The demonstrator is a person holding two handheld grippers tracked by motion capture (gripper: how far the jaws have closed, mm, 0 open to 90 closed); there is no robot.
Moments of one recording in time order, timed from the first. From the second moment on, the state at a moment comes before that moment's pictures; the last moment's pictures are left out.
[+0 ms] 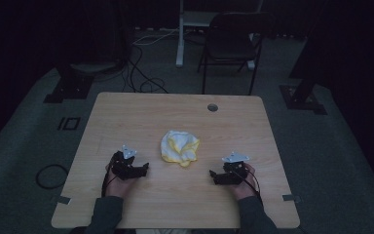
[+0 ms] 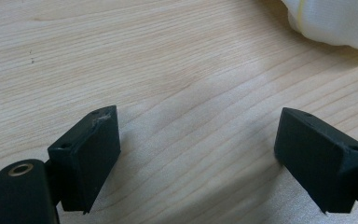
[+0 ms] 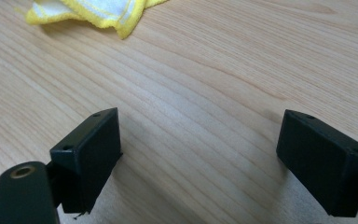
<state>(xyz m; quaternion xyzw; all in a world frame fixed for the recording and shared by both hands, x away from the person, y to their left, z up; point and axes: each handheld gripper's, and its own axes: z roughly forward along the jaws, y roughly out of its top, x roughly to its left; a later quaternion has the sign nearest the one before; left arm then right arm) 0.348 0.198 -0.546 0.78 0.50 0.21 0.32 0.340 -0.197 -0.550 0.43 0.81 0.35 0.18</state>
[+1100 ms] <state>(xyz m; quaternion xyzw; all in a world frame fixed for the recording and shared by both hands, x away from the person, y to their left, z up) 0.348 0.198 -0.546 0.78 0.50 0.21 0.32 0.337 -0.192 -0.544 0.42 0.82 0.34 0.18</state>
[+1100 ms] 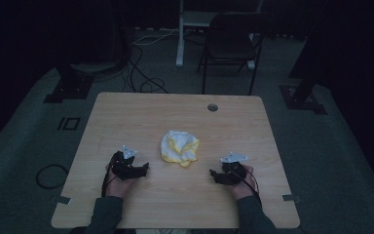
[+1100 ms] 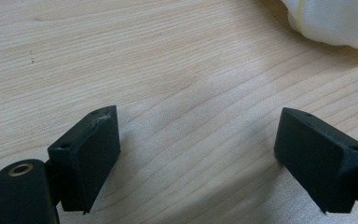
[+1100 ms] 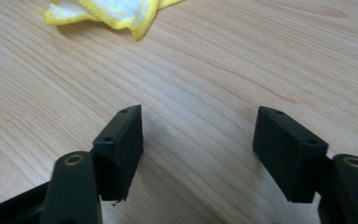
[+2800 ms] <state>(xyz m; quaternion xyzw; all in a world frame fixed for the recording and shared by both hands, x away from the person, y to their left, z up) 0.348 0.197 -0.545 0.78 0.50 0.21 0.32 0.335 -0.167 -0.482 0.38 0.80 0.41 0.21</state>
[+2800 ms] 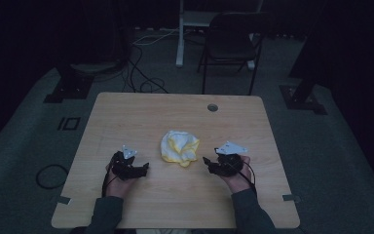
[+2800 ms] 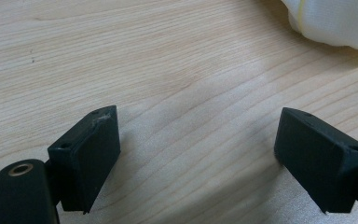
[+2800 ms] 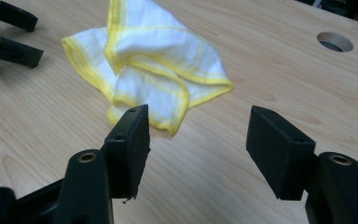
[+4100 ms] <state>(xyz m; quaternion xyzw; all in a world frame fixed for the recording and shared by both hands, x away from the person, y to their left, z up) 0.341 0.196 -0.541 0.79 0.47 0.20 0.33 0.359 -0.104 -0.488 0.34 0.83 0.40 0.20</state>
